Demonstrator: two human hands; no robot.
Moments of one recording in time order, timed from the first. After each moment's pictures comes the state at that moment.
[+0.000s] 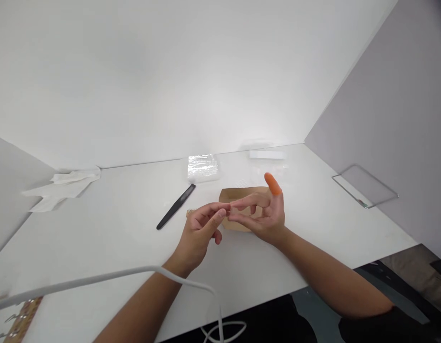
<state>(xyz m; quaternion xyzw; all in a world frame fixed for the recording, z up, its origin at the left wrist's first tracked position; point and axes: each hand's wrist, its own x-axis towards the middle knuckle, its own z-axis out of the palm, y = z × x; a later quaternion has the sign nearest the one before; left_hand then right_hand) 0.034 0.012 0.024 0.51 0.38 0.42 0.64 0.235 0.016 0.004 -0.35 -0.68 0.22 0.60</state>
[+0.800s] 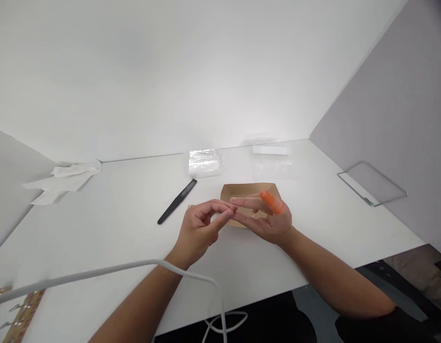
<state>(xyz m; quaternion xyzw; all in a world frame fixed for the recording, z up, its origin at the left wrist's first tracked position) 0.032 0.011 0.029 0.55 0.39 0.42 0.60 0.238 0.020 0.008 -0.27 -0.76 0.05 0.58</state>
